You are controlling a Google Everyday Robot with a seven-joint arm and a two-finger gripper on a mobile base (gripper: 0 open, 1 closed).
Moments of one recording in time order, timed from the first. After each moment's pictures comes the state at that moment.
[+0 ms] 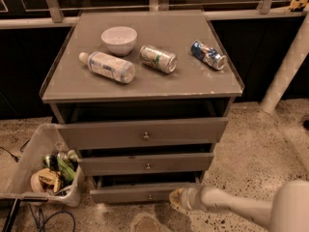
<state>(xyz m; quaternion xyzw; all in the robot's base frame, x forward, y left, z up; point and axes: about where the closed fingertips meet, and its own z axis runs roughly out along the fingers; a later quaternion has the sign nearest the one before) 0.540 -0.122 0.210 -0.61 0.71 0.09 0.34</state>
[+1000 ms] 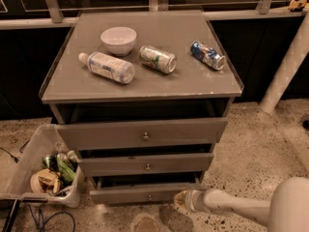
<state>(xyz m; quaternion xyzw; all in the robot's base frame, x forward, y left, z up) 0.513 -0.140 0.202 -0.60 0.73 0.10 0.32</state>
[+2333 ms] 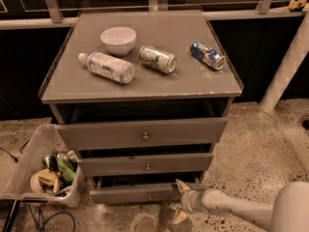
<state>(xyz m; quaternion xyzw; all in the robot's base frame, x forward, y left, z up) 0.515 -0.123 0.203 -0.61 0.71 0.10 0.33</state>
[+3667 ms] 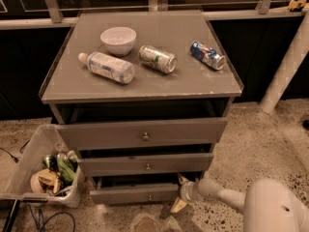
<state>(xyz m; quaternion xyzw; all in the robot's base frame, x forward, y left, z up) 0.579 -0.136 0.143 -0.58 0.74 0.11 0.31</state>
